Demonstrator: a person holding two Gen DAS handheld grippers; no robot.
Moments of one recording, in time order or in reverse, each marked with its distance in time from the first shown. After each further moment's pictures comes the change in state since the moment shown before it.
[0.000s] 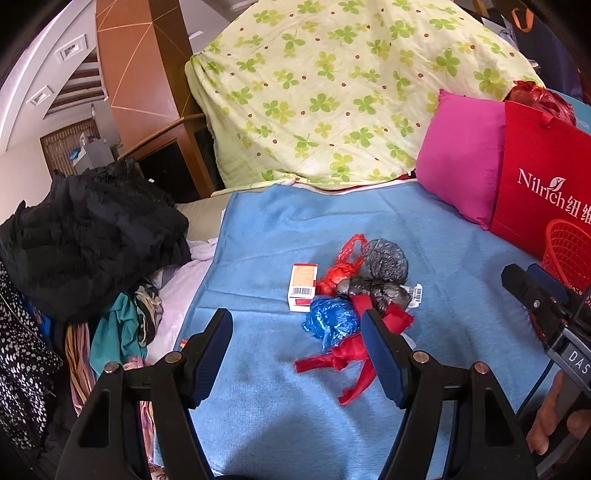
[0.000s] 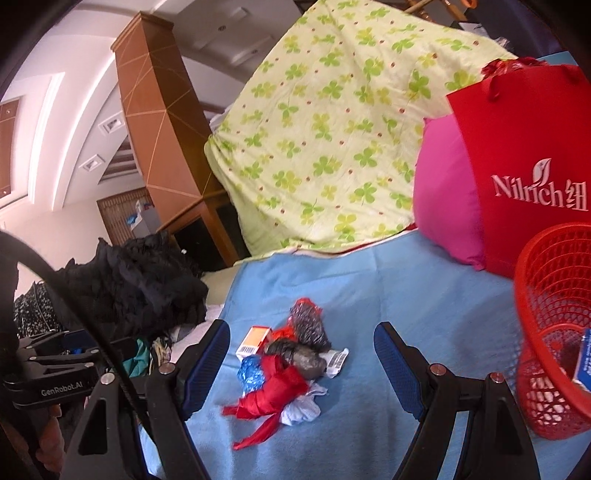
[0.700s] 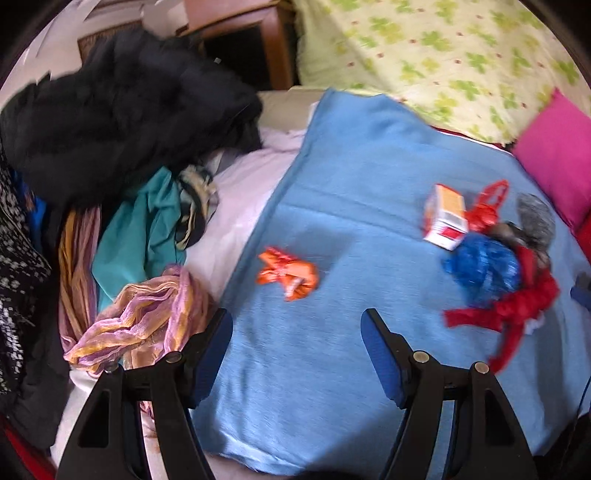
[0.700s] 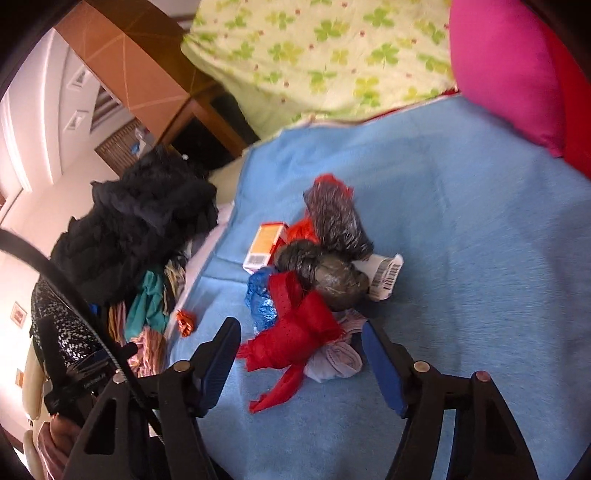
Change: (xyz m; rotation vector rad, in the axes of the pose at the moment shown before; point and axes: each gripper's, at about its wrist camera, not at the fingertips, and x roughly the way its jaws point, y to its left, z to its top) left arm 0.126 0.175 -0.078 -0.268 0.319 0.074; right arm 0.144 -0.016 -0.028 0.135 0.528 0.129
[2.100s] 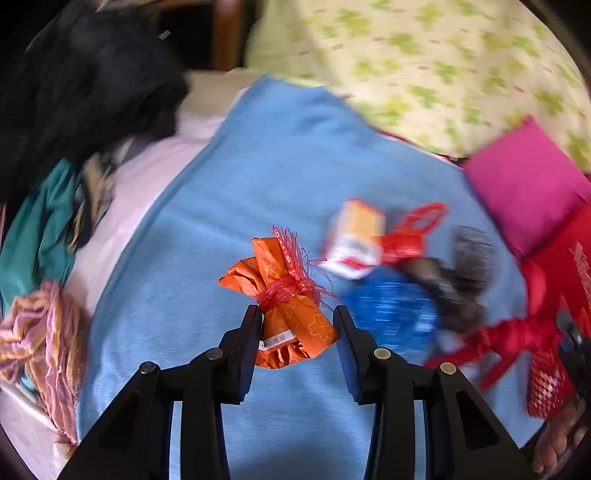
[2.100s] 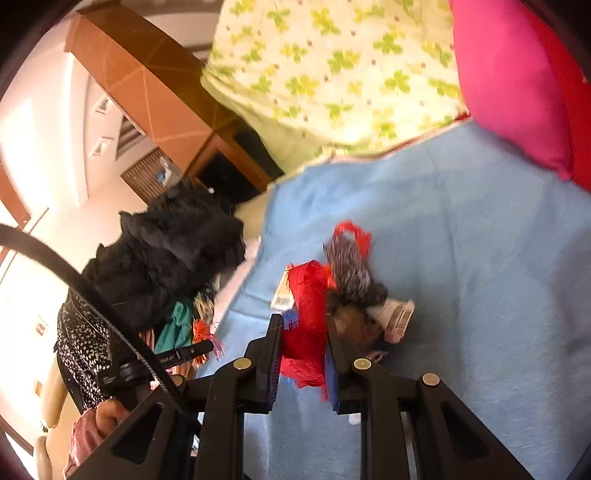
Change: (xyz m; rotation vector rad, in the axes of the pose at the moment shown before) left arm 0.005 -0.103 0.034 -0.028 0.031 -0.303; right arm -0.039 -0.005 0.019 -0.001 -0.167 0.121
